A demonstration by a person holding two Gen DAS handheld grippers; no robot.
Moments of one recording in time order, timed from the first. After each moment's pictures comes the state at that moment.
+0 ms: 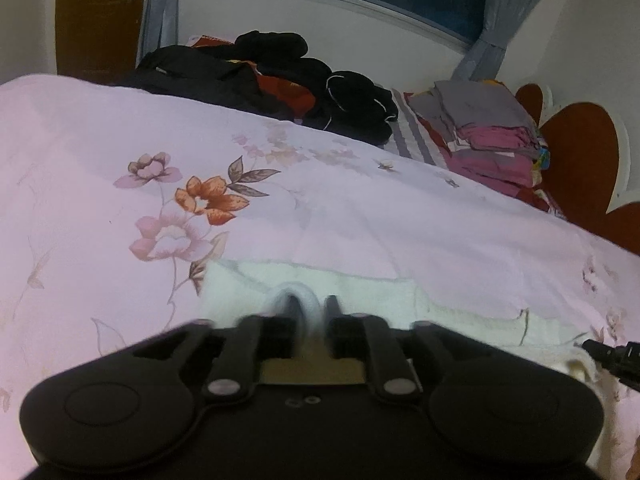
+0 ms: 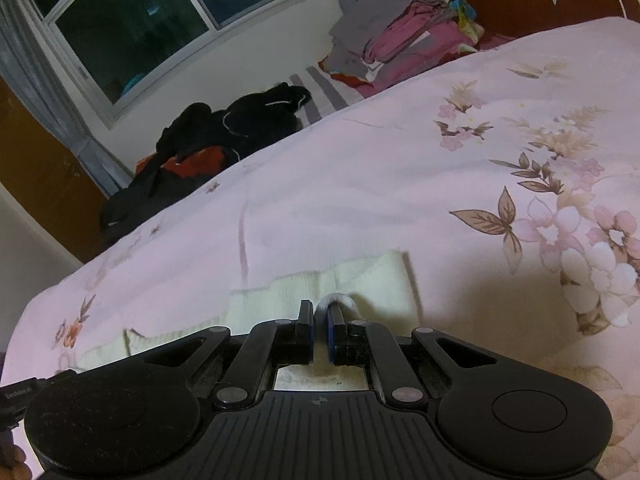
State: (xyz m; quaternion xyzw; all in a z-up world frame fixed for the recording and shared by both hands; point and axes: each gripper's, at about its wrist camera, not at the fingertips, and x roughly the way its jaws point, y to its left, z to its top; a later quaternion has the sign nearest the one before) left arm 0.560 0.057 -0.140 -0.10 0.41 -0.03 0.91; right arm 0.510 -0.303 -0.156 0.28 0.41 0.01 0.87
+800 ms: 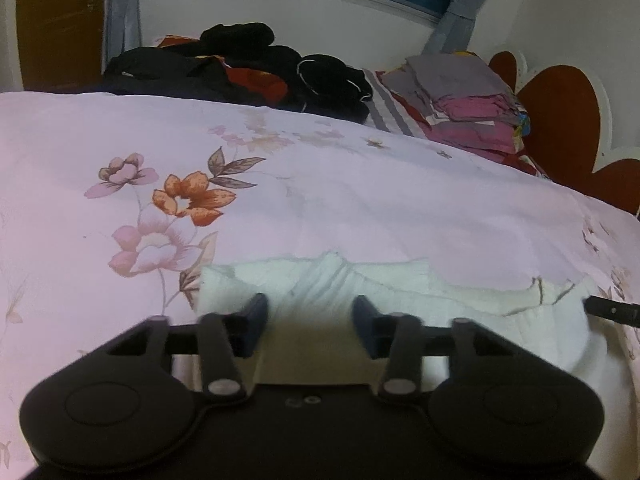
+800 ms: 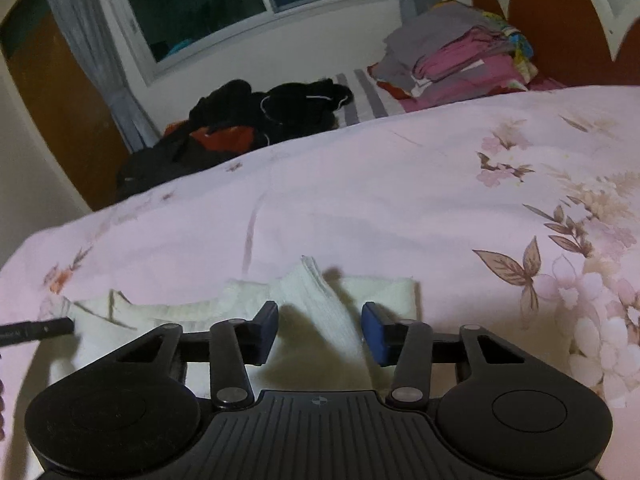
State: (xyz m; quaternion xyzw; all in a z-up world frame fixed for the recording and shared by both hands) left arm 0.578 0.062 -0.162 -0.06 0.42 -0.08 0.90; right arm 0.521 -0.290 -0.163 0.17 0.40 0.08 0.90
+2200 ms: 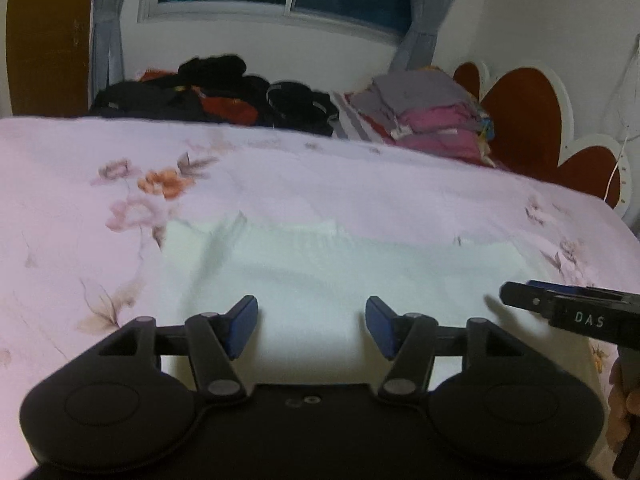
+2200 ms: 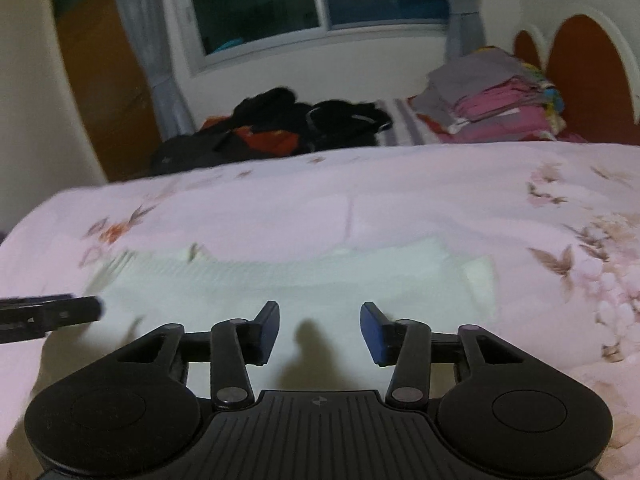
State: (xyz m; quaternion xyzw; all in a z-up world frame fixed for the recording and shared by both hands) left arm 0.491 0.026 -0.145 -0.05 0.38 -0.11 0.92; right arm 0.458 -0.203 -0.139 0.10 0.37 0.11 0.92
